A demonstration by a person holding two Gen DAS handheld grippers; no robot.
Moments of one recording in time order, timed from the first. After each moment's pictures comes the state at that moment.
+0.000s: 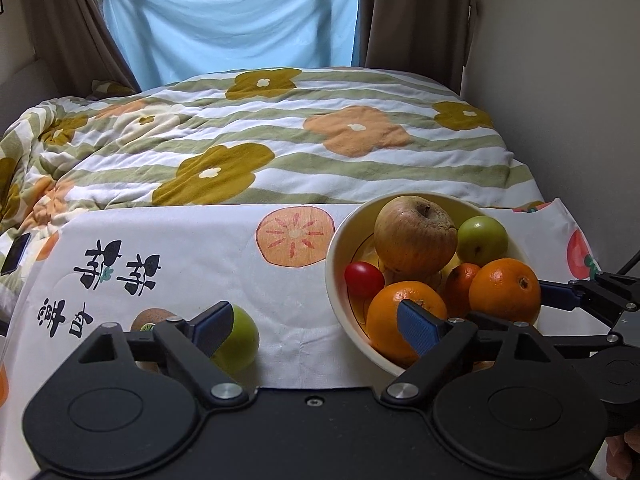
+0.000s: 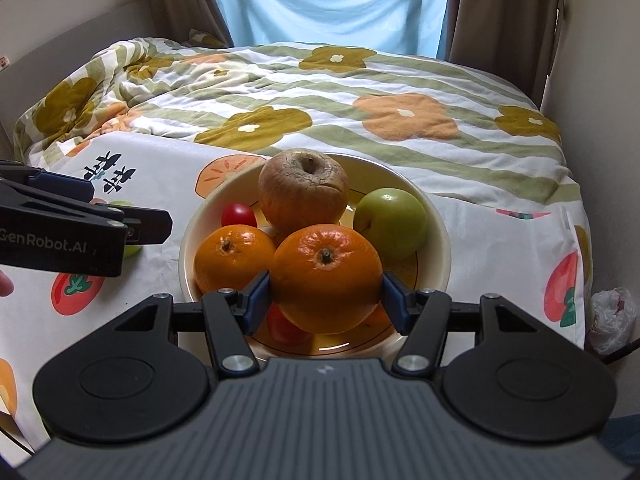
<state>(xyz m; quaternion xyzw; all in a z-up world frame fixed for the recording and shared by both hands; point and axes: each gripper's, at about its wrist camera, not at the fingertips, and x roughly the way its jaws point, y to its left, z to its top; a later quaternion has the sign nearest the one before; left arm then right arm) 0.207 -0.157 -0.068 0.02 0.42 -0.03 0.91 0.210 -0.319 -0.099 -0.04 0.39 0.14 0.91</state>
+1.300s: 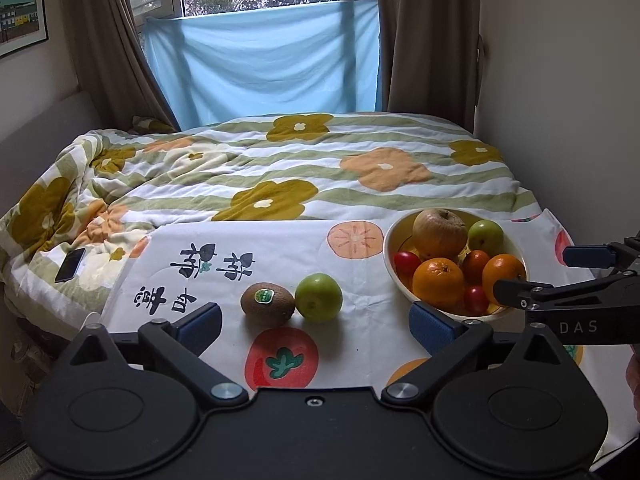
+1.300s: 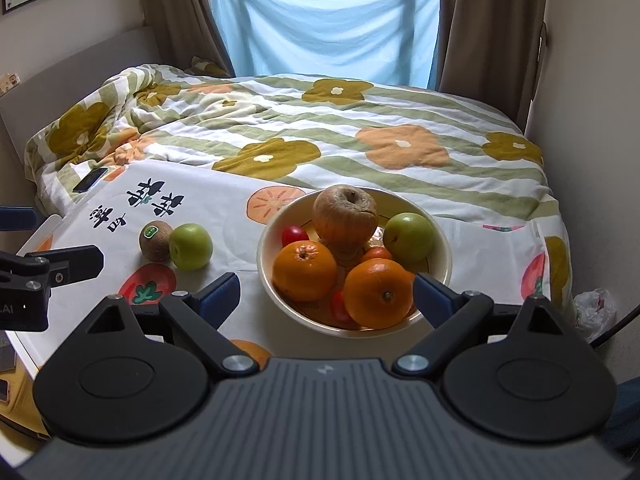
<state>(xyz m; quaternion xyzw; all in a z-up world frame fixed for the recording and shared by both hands) 0.093 -0.097 -0.012 0.04 0.35 0.00 0.94 0.134 -0.287 -0.036 -0.03 0.35 0.12 0.93</state>
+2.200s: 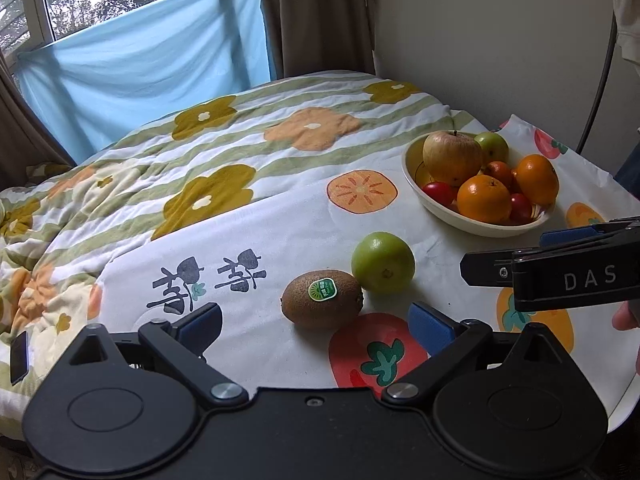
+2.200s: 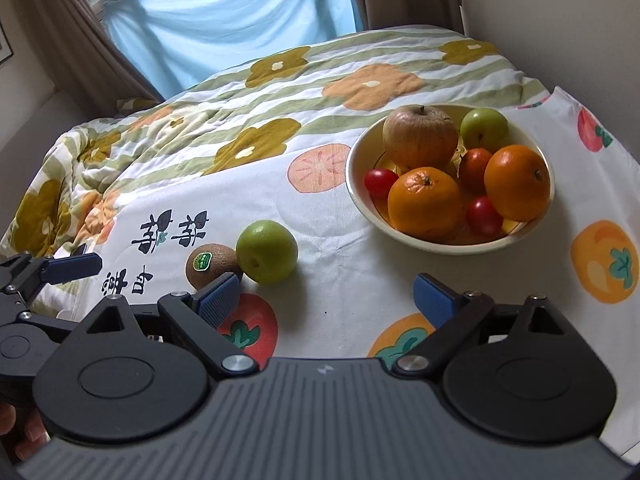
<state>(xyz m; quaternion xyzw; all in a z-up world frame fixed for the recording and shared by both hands) 0.173 0.006 -0.081 0.15 0.37 -0.19 0.90 0.147 -0.169 -0.083 0.15 0.40 -0.01 0.91</state>
